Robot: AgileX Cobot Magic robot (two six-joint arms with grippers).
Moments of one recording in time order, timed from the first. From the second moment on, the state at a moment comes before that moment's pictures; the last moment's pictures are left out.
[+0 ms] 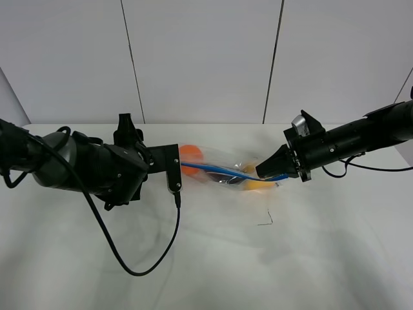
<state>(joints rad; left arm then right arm) -0.72 1.89 -0.91 1.68 0.66 -0.68 -0.04 2.04 -1.16 1.21 1.20 -0.92</state>
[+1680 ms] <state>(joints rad) -0.55 1.82 -1.09 0.94 0.72 -0.54 -0.04 2.04 -1.16 1.20 1.20 -0.92</state>
